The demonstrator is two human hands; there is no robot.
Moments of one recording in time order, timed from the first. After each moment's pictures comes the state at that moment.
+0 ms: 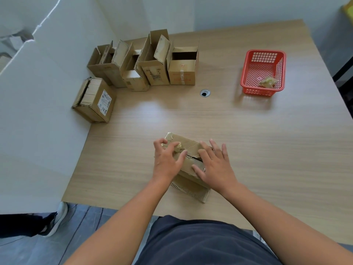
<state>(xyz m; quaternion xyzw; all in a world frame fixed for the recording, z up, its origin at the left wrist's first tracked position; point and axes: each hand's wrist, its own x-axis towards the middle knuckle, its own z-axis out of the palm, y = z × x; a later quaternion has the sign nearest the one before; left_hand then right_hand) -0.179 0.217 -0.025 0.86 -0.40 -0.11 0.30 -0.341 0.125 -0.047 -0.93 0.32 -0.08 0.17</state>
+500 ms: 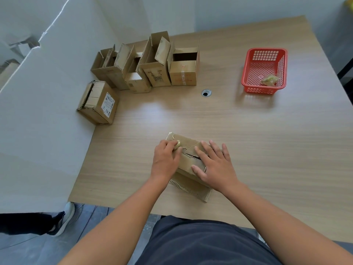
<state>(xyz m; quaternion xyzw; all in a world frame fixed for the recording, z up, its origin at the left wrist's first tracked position) -0.172 0.217 -0.021 0.86 -0.43 -0.09 0.27 -0.344 0.124 -0.055 -0.93 0.33 -0.05 0.18</state>
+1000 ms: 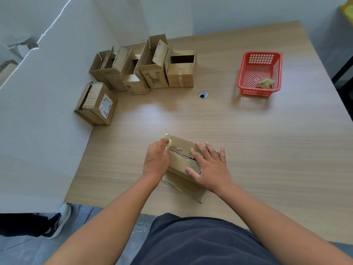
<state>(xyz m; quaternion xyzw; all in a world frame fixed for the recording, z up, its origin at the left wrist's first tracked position) -0.160 0.217 -0.020 0.87 -0.43 -0.07 0.25 -0.343 0.124 -0.055 -0.92 0.34 -0.01 0.19</state>
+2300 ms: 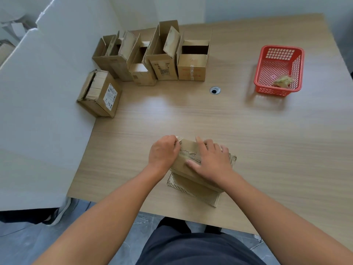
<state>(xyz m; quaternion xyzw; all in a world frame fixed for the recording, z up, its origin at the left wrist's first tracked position) -0.120 0.202 -0.009 0.88 -0.45 -0.09 0.14 -0.280 0.115 -0.030 -0.91 0.36 0.04 0.20</state>
